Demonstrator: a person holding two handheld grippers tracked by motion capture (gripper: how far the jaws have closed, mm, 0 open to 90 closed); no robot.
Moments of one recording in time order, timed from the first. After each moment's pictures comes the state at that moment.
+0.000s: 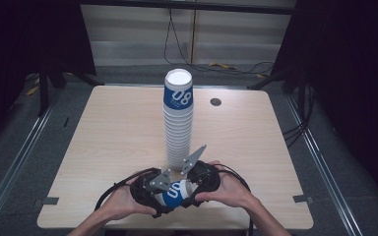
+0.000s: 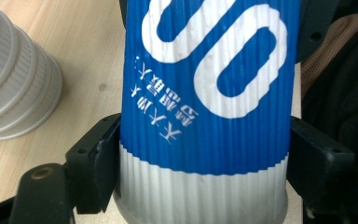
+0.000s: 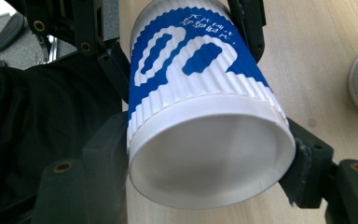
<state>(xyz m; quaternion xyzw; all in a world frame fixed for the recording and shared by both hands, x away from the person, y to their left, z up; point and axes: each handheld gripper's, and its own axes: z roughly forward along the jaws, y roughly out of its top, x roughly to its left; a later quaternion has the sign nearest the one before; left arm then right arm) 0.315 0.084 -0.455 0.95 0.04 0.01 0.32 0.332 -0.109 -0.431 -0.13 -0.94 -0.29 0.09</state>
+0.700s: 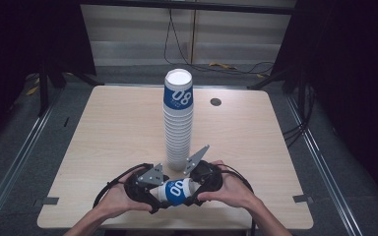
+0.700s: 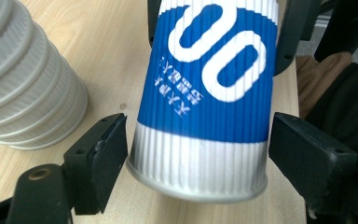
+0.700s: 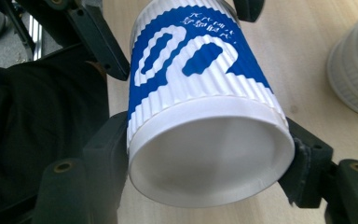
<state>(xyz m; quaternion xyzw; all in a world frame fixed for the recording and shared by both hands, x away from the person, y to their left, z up) 0.322 0.101 -0.451 0.91 0.06 0.01 0.40 0.332 -0.116 -0.431 -0.14 -0.95 -0.28 0.06</state>
